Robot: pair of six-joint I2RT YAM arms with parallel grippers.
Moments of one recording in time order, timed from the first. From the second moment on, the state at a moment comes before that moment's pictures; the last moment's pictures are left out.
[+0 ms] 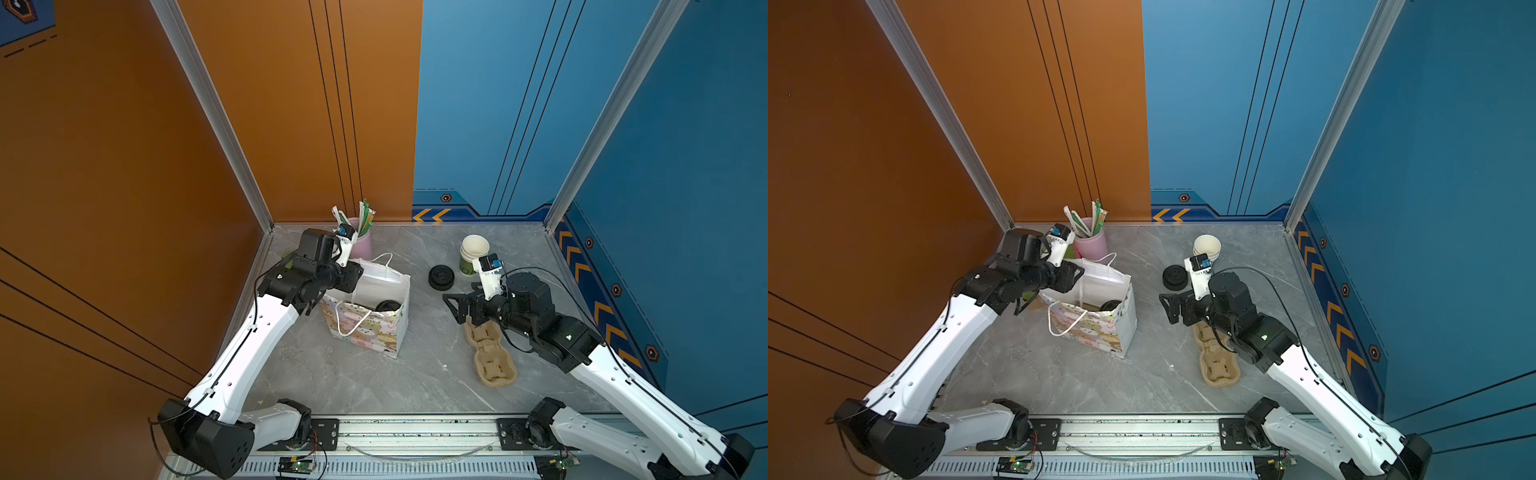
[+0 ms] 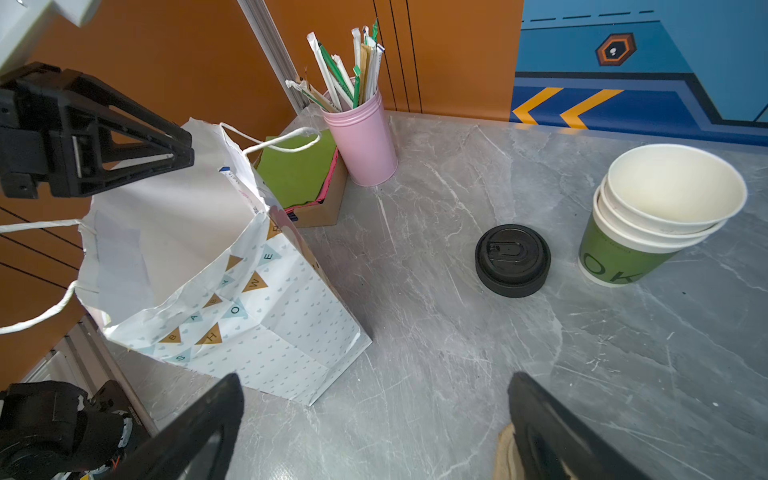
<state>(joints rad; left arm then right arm) -0.35 1.23 1.33 -0.81 0.10 -0.02 0.65 0.94 0.96 -0.47 -0.05 0.29</state>
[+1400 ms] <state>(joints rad) 0.03 1.11 1.33 -0.91 0.18 -0.07 0.94 1.68 1.83 -1.02 0.33 0.55</state>
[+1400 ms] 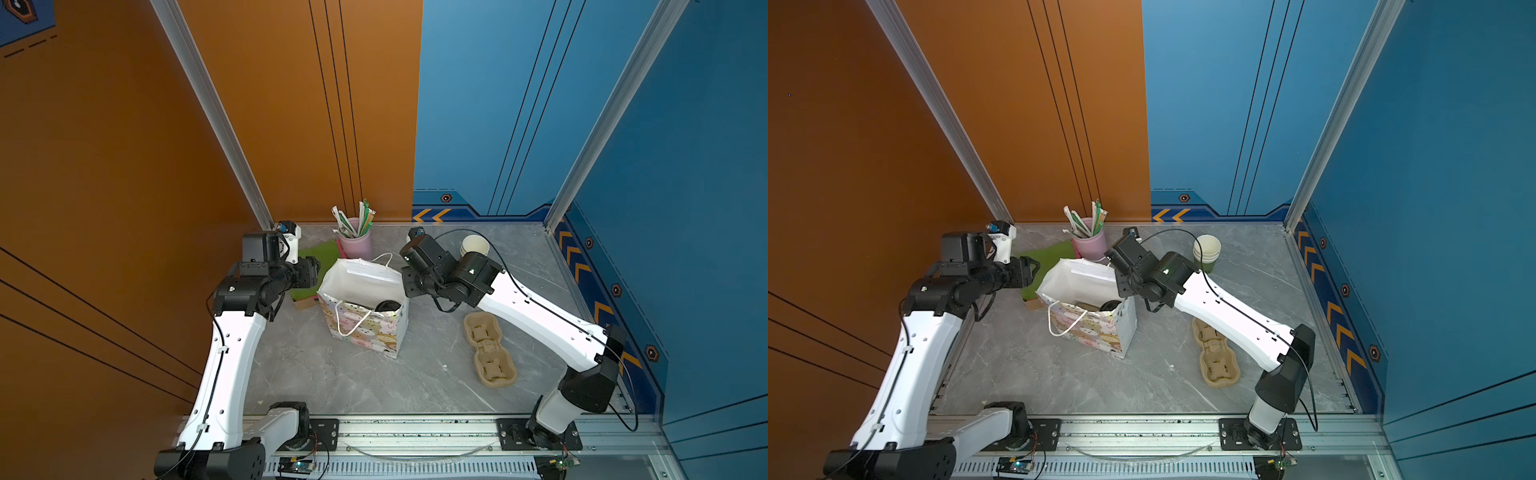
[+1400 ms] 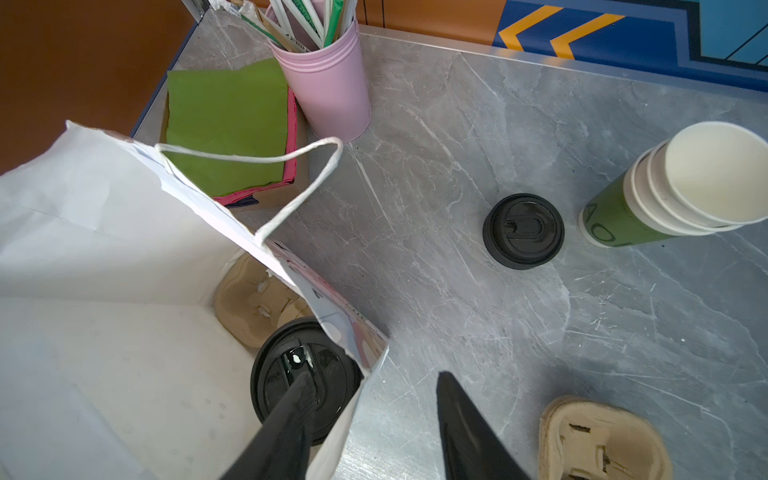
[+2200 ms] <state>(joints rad) 0.40 1.27 1.06 -0.69 0.36 -0.26 0.94 1.47 1.62 -0.84 0.28 0.39</state>
